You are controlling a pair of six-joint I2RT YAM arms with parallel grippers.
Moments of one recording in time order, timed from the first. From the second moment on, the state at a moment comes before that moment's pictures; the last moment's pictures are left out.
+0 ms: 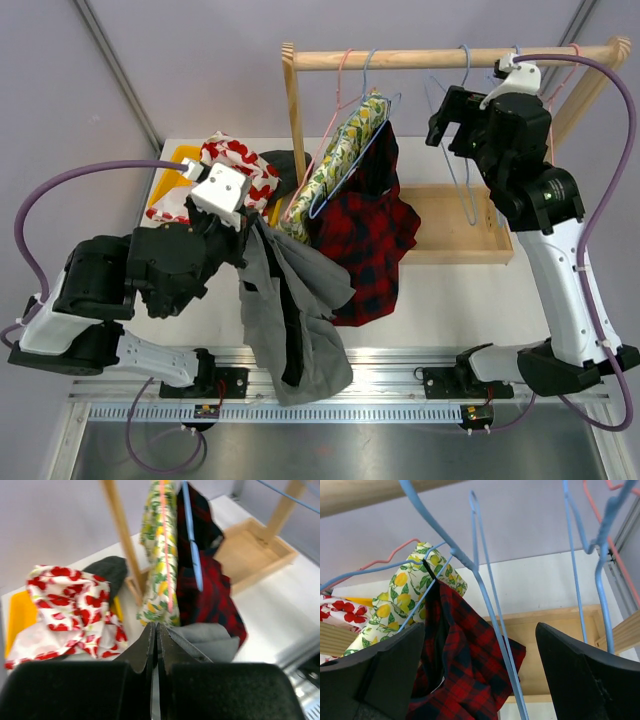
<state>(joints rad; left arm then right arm) -1.55 1.15 1.95 -1.18 -1.01 -0.26 0.37 1.34 1.89 -0.75 0.34 0.29</state>
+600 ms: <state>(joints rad) -0.81 1.25 2.05 -0.95 -0.83 0.21 0.37 1.11 1.78 -0.75 0.36 0.28</state>
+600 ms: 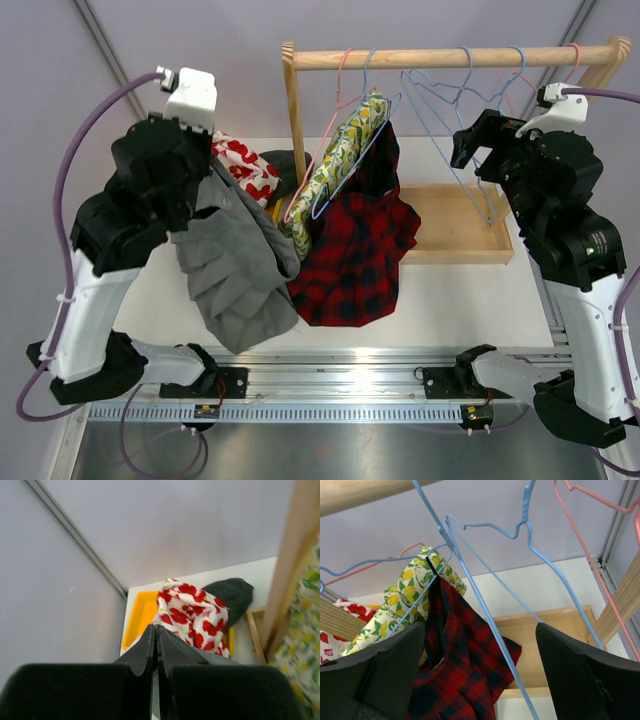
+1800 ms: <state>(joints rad) -0.13 1.91 1.91 -0.55 -0.44 -0.15 0.37 0.90 1.47 -0.71 0.01 0.38</state>
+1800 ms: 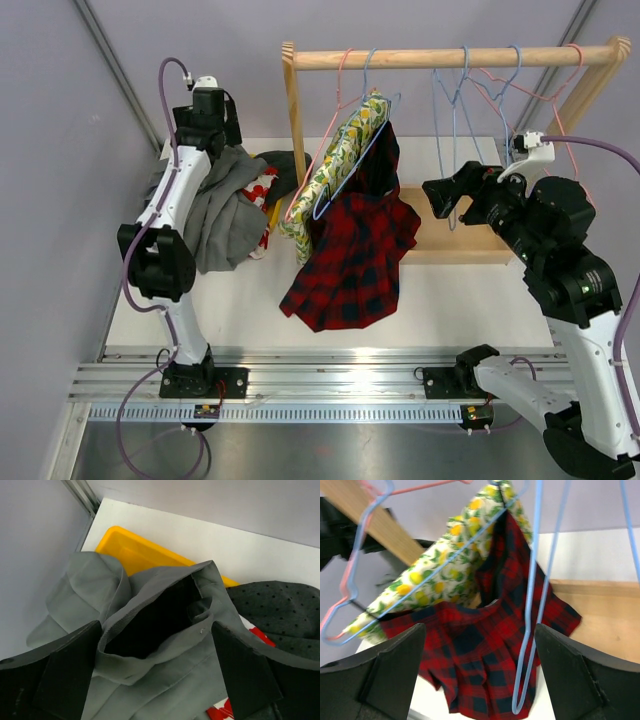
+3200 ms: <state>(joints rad) -0.42 0.56 0.89 -0.87 -0.37 -0.37 0.45 1.50 1.96 -0.64 -0.15 0.45</state>
